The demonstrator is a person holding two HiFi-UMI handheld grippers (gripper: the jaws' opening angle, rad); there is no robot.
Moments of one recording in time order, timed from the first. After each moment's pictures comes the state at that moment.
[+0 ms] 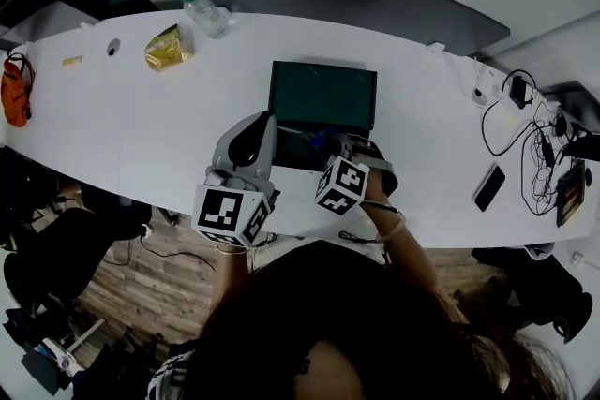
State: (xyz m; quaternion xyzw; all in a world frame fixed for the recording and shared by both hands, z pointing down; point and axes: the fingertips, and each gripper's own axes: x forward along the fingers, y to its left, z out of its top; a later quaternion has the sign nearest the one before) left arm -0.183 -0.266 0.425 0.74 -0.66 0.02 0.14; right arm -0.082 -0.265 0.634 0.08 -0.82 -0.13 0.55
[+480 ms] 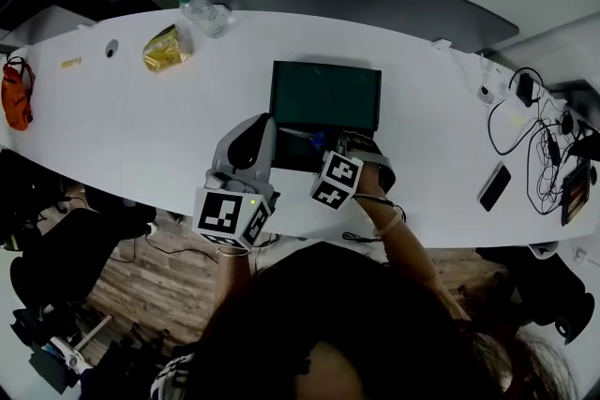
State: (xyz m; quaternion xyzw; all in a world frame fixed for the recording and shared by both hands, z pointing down) left arm -0.191 -0.272 0.440 0.73 -0.66 0.03 0.15; right arm -0.089 -0.268 0.662 0.05 -0.80 -0.13 0.59
